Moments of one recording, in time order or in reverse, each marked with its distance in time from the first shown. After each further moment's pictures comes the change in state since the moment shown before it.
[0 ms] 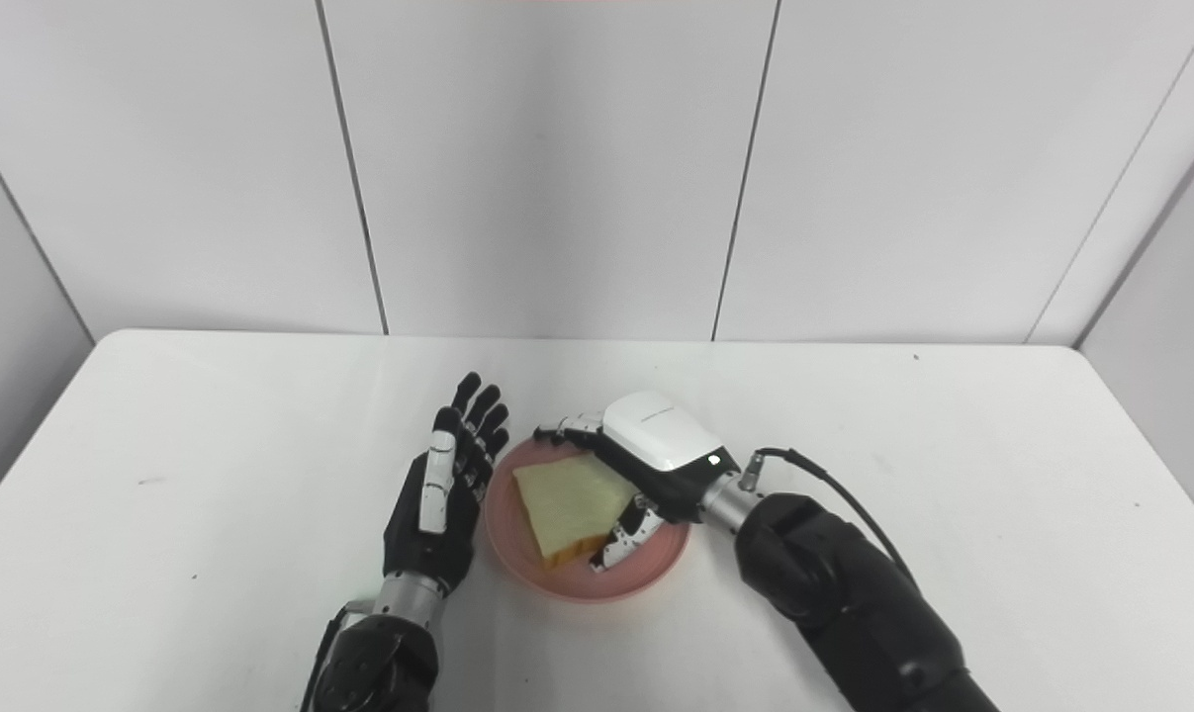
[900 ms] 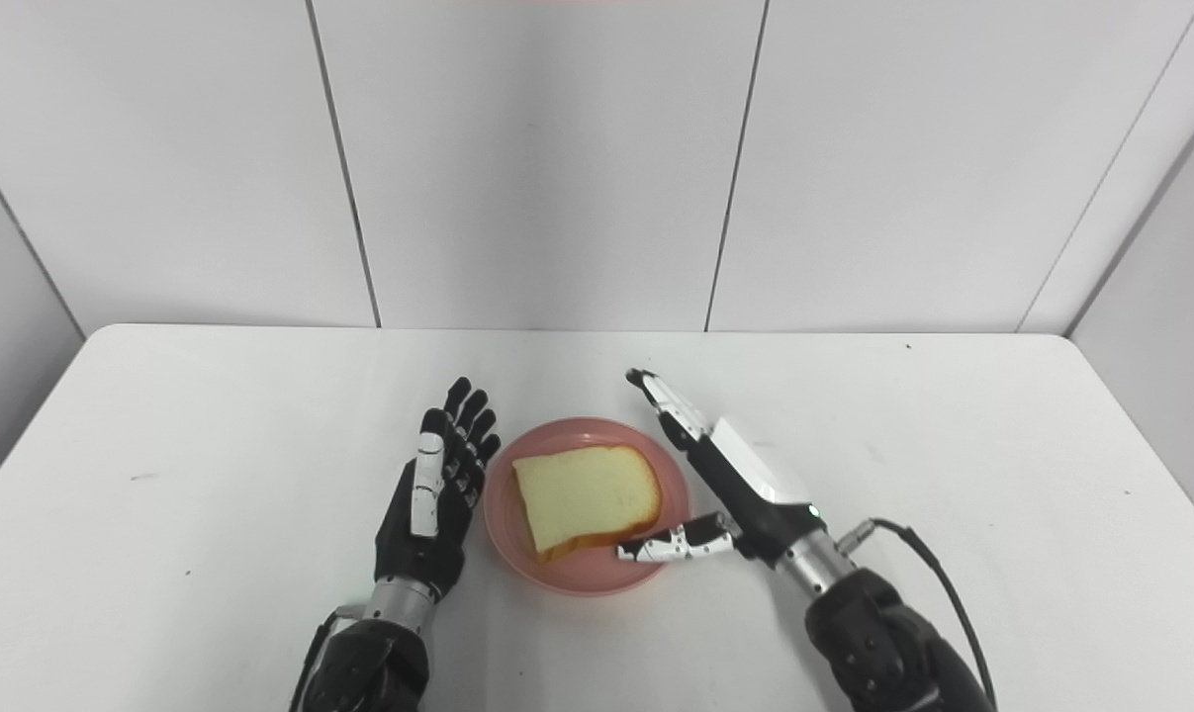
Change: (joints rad) left arm 0.025 0.020 -0.010 -0.050 0.040 0.035 0.035; right arm 0.215 0.081 -0.255 0.009 0.309 -0.144 -0.144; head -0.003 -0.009
